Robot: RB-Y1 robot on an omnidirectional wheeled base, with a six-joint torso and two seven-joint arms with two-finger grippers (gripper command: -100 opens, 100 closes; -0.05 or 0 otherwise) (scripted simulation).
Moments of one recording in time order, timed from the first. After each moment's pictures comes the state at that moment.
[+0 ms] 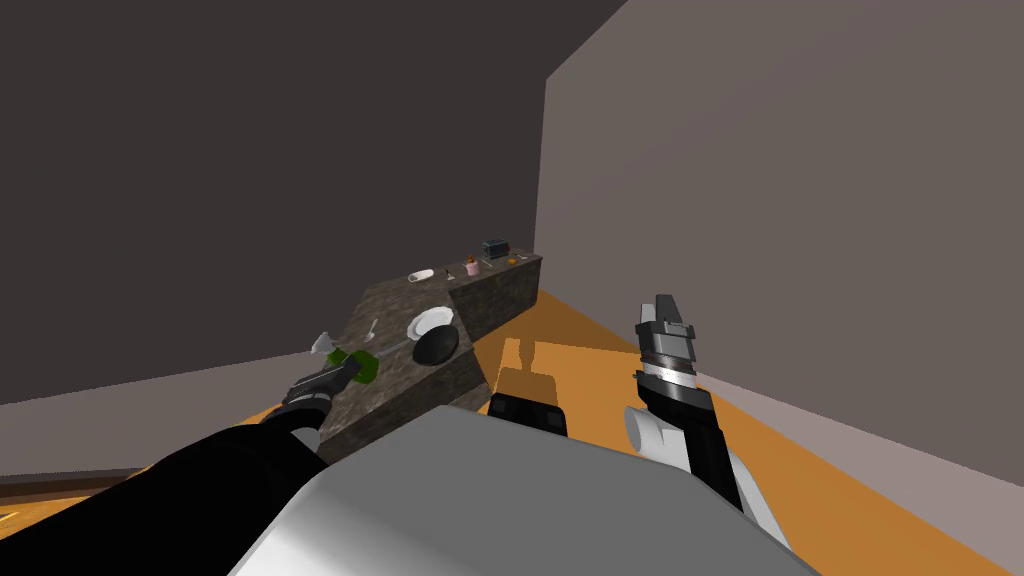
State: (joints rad) left arm 0.77 0.12 0.82 -2.08 0.82 0.30 1.30; right arm 0.52 0.01 -0.01 -2.29 0.11 -0.39 0.15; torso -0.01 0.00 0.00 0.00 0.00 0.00
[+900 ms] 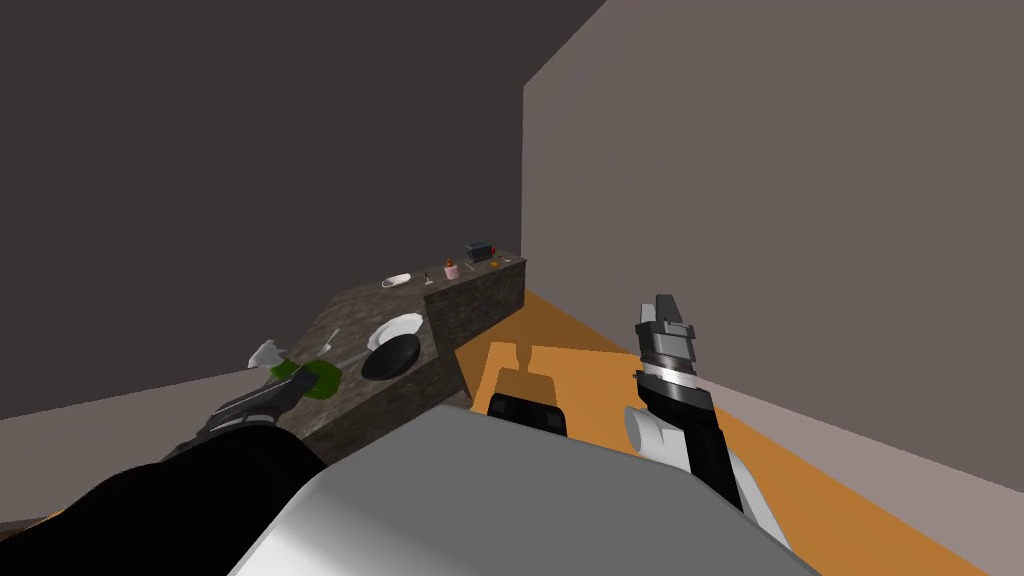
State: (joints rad) left arm 0.84 0.12 0.97 -2.12 0.86 0.34 1.41; right arm 0.52 0.01 -0.01 -2.29 0.11 -0.39 0.15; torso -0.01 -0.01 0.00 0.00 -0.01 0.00
